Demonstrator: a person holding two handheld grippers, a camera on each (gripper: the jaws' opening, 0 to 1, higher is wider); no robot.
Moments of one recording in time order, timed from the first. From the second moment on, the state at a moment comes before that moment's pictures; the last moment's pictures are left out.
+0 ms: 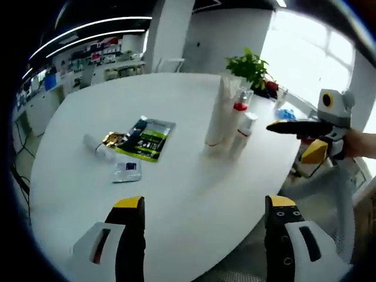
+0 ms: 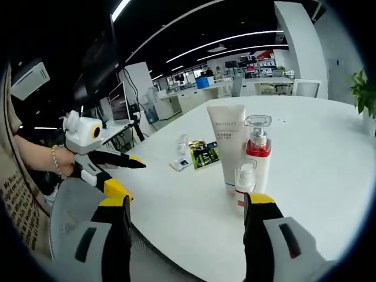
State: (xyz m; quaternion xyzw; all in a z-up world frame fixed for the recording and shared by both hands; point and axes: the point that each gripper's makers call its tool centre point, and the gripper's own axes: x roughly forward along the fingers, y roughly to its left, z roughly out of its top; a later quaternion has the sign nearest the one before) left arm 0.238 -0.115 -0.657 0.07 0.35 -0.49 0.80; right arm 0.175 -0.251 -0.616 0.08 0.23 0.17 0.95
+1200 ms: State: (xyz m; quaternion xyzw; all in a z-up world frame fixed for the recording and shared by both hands) left arm 0.262 -0.017 -0.653 0.04 0.37 -0.39 0.84; right arm 0.172 -0.244 -0.624 0.09 0.24 0.15 0.96
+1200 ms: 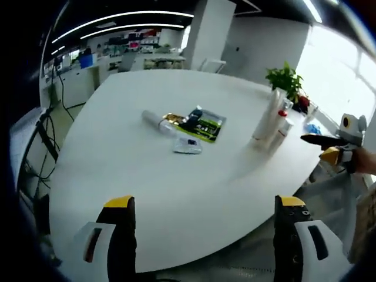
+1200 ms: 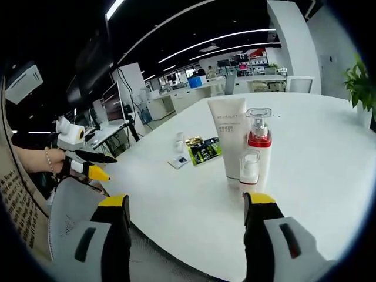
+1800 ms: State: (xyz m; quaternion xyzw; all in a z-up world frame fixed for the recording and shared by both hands) left arm 0.271 -0.024 -0.656 0.03 0.38 -0.40 0.84; right arm 0.172 -0.248 -0.627 0.10 0.24 0.14 0.96
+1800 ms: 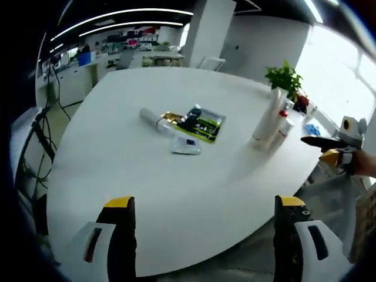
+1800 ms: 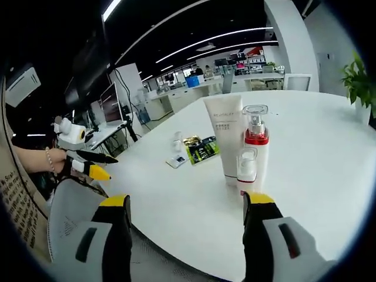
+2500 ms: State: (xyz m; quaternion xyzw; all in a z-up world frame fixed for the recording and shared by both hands) left arm 0.334 -0.048 -0.660 0.11 0.37 -0.44 0.81; right arm 0.171 -0.254 -0.632 0.09 0.26 0.12 0.96
